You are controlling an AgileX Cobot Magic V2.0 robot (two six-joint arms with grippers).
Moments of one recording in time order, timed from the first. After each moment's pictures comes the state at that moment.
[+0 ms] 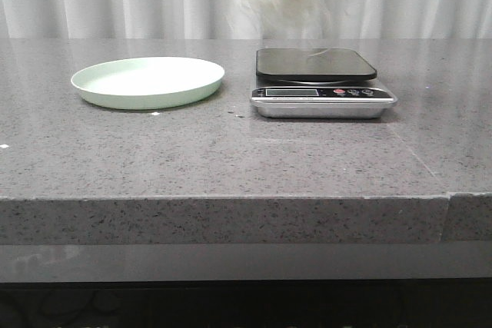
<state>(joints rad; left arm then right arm) -0.69 0.54 -0.85 0.01 0.66 0.08 0.44 1.78 -1.90 0.07 0.81 -0.10</state>
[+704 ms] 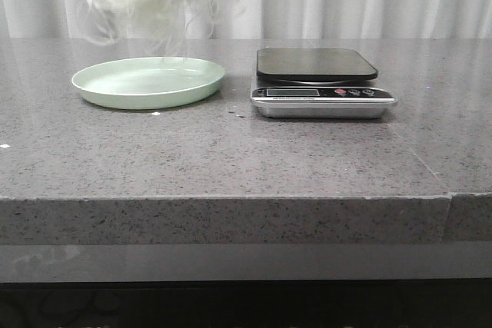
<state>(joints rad) -0.69 0.54 -0.85 0.01 0.66 0.08 0.63 2.11 -2.20 0.11 0.69 -0.10</state>
